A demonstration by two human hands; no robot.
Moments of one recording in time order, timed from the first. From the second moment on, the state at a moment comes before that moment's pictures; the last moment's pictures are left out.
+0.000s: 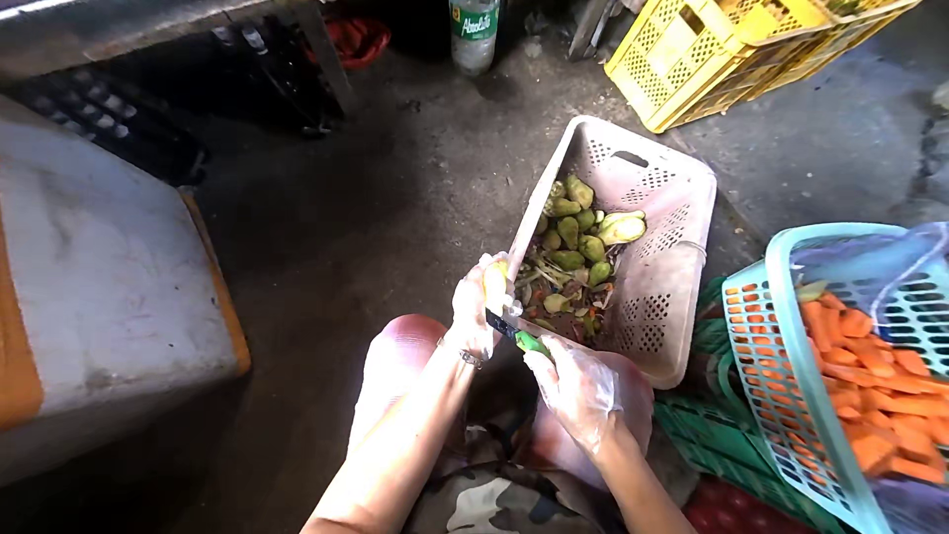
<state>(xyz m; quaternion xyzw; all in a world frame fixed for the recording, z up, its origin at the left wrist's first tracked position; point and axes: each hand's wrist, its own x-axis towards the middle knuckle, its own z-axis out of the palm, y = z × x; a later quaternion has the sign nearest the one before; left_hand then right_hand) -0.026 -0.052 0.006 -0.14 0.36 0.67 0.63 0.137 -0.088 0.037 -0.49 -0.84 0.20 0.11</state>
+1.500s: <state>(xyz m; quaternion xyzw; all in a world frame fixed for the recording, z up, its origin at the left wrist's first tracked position) -0.007 -0.041 0.006 -0.03 0.50 0.58 0.65 0.170 0.021 0.037 -0.65 -0.63 0.43 -0.02</state>
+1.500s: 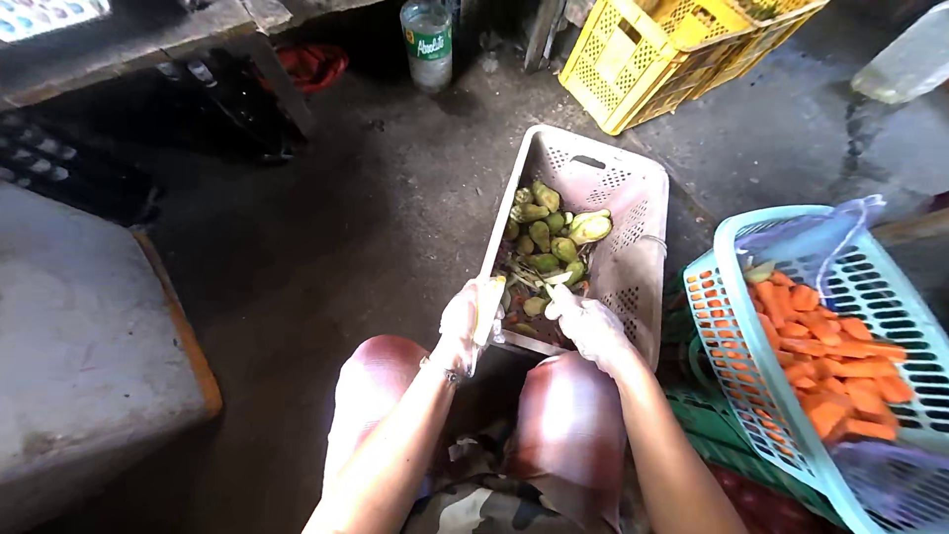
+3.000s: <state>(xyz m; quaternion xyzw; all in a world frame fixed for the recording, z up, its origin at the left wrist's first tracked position) -0.029 -0.057 -0.007 -0.05 0.15 0.69 0.71 0.141 -0.094 0.035 -0.48 -0.84 0.16 0.21</state>
